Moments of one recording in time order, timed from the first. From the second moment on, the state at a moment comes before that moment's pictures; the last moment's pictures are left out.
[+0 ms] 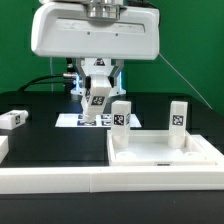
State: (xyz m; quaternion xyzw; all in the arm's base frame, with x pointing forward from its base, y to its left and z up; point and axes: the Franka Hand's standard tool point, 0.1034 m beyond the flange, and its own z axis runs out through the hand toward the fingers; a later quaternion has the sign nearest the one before) arm 0.578 -0.041 0.133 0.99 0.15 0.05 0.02
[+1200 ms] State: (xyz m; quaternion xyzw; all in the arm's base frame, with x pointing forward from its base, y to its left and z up) arm 0.627 0.037 0.132 0.97 0.11 0.20 0.00
